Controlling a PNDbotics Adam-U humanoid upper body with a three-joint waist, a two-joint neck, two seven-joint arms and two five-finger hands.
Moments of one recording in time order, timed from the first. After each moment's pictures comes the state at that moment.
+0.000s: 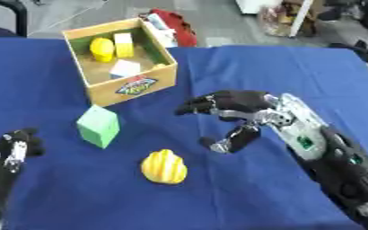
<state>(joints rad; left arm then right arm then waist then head) -0.09 0.22 -0.08 -1.71 -0.06 -0.04 0.05 -0.55 -0.39 0.38 -1.46 0.74 -0.64 0.53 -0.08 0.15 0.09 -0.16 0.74</state>
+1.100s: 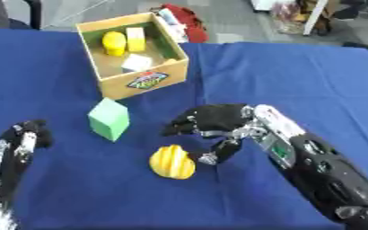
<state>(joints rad) -0.10 0.22 -0.08 -1.71 -0.06 -0.04 0.04 -0.61 -0.31 0.49 -1.34 0.88 -0.72 0.45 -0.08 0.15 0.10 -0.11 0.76</state>
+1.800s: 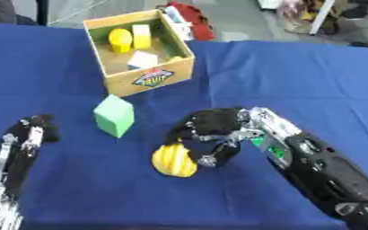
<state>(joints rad) -0.10 0.22 -0.08 -1.71 -0.06 -0.04 0.04 -0.66 -0.31 0.53 -1.27 0.89 -0.72 0.44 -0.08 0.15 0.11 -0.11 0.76</state>
